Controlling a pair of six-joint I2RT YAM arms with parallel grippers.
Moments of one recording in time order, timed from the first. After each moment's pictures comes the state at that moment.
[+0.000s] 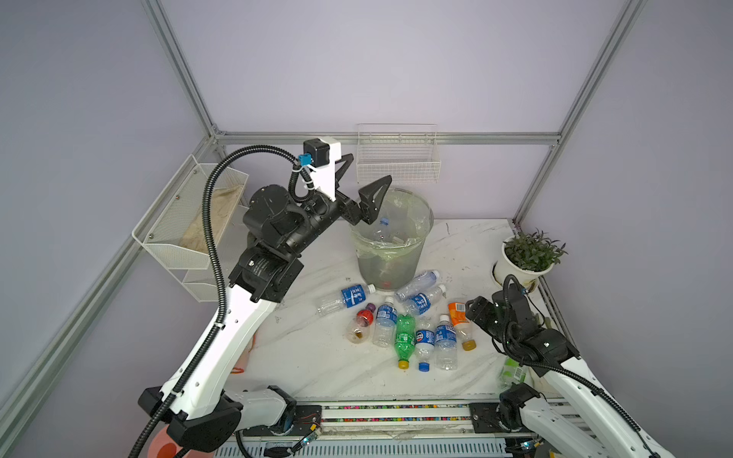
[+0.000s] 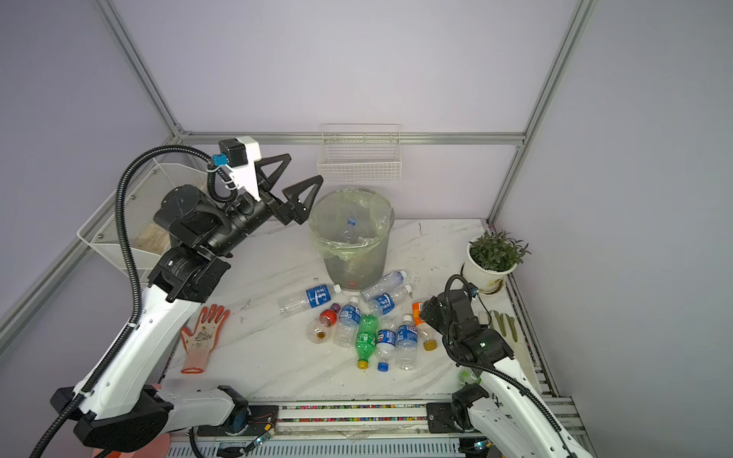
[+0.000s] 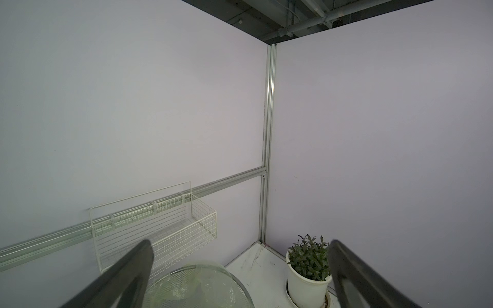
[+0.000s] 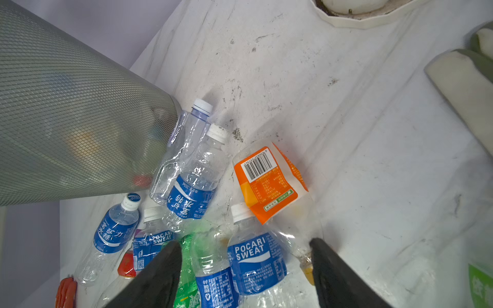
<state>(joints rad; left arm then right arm) -0.55 1.26 1.71 -0.15 0.20 -0.10 0.42 0.74 0.69 -0.72 0.18 0.97</state>
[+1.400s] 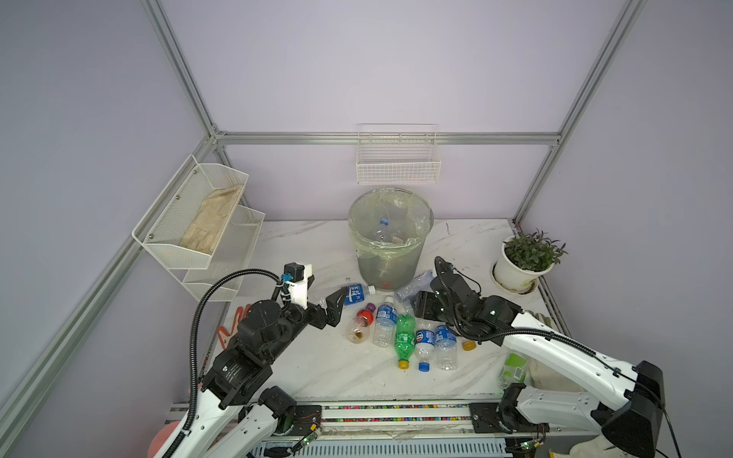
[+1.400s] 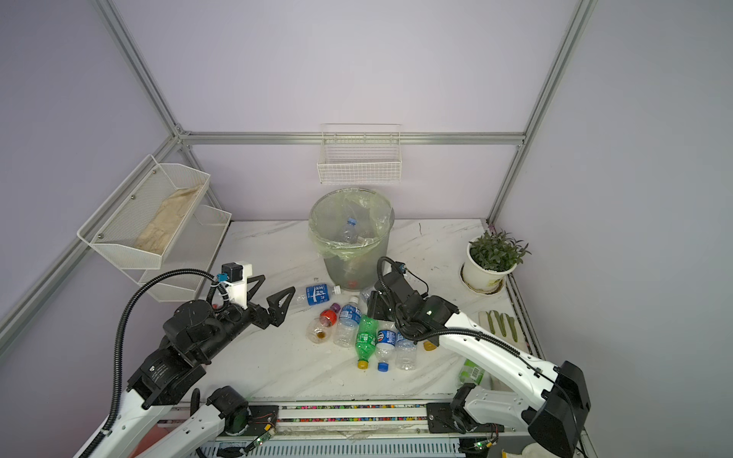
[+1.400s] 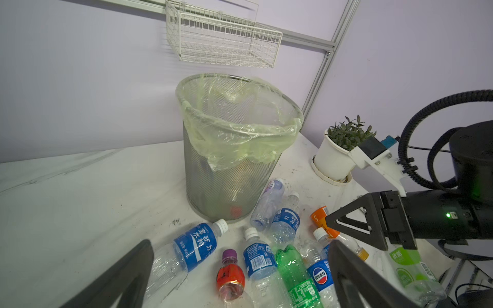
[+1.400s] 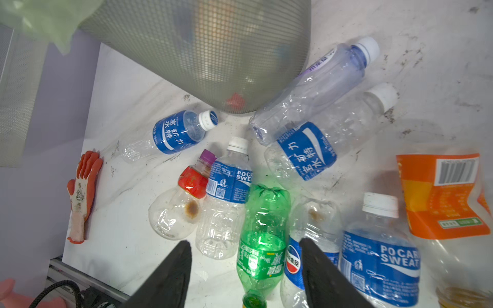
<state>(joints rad) -0.56 0.55 0.81 -0.44 -0.08 -0.24 0.89 1.21 1.03 -0.63 0.19 0.88</state>
